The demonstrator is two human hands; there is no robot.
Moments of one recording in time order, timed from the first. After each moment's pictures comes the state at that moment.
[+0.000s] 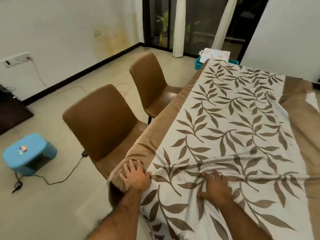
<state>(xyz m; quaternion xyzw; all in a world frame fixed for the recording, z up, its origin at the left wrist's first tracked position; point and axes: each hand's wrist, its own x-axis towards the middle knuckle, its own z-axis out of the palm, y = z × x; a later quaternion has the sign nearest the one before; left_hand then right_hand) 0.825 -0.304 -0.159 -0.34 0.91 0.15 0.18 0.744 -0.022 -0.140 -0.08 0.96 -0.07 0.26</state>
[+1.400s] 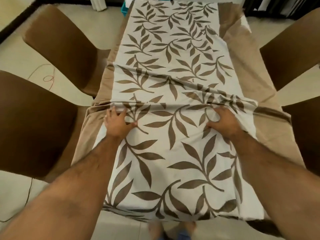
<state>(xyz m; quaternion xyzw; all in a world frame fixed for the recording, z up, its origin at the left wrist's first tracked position) 0.649 -0.277 -0.167 -0.09 0.98 0.15 0.11 0.661 0.125 -0.164 0.10 0.97 -0.21 0.09</state>
